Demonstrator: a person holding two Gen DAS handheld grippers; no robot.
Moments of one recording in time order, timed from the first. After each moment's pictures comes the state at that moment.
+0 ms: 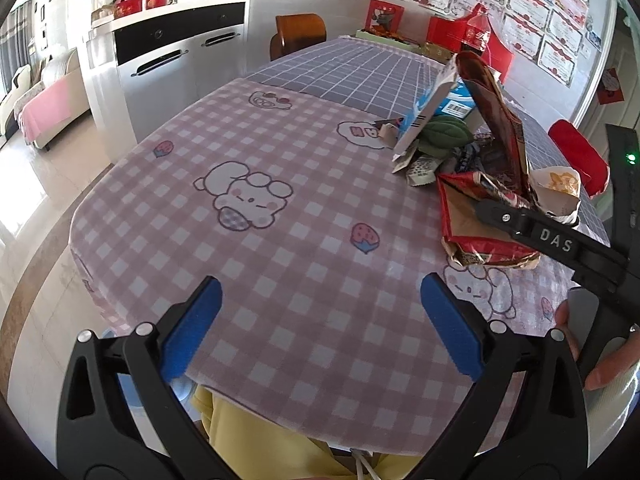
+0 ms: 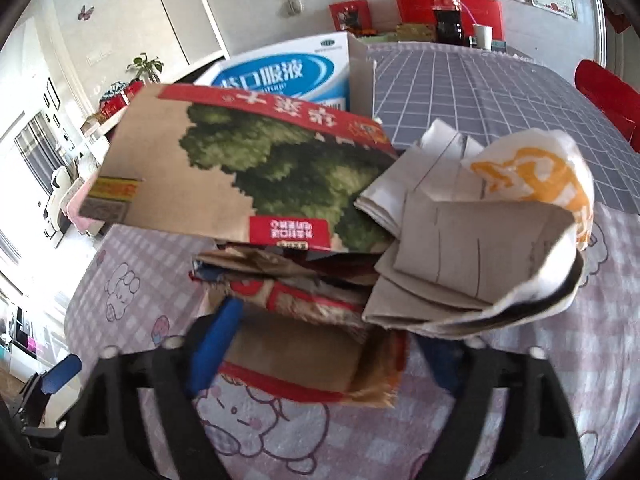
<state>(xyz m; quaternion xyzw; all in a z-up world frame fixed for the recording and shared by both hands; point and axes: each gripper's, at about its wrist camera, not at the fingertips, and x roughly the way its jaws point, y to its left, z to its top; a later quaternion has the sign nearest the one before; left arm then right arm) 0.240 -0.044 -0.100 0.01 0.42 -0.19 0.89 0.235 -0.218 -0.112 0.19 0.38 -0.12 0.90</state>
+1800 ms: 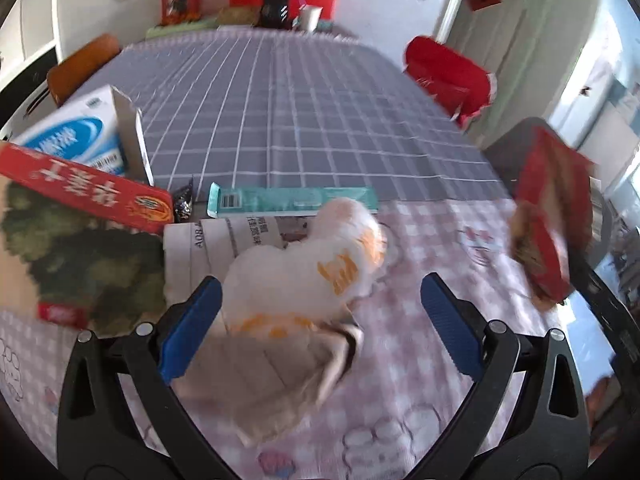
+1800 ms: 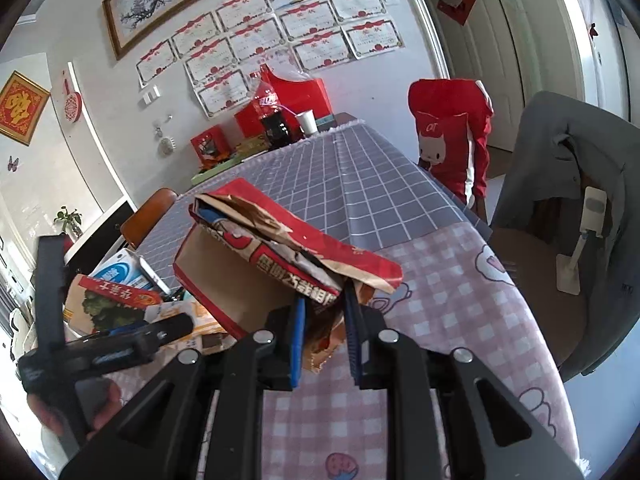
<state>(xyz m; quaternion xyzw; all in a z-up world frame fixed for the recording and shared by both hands) 0.240 -0.340 -0.076 0.13 0.43 -0.41 0.79 0.007 -0.408 -0.059 0.27 0.21 -0.32 0.89</state>
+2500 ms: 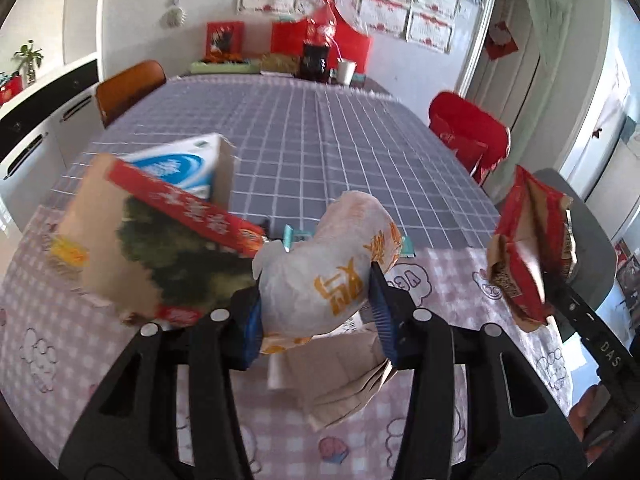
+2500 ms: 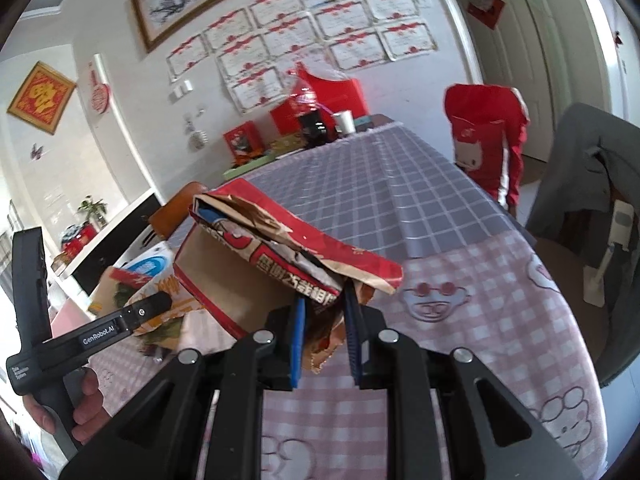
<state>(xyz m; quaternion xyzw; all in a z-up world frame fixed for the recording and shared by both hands) 0.238 -0.259 -0.025 0.06 0.36 -0.39 0.85 0.036 -0.367 -0.038 0.25 0.20 -0.26 0.91</state>
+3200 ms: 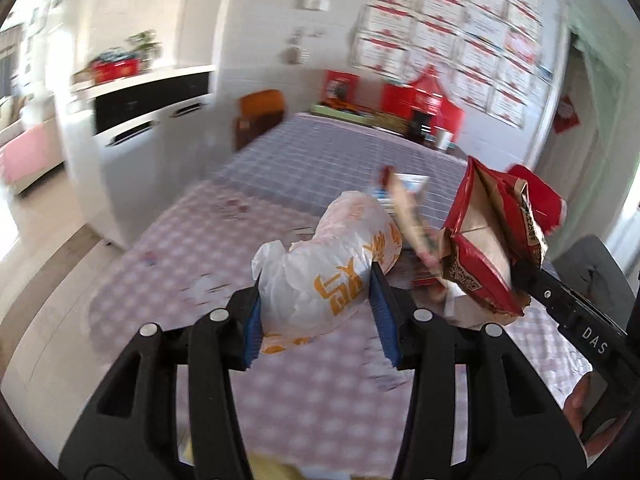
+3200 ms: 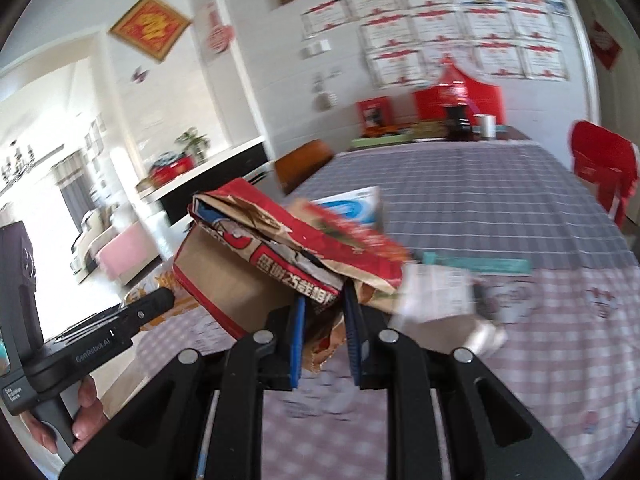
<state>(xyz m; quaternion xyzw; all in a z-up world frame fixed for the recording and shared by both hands) 0.237 -0.028 -0.004 -0.02 0.30 -0.24 0.92 0.137 -0.180 -0.003 0.16 0.23 -0.08 0.96</state>
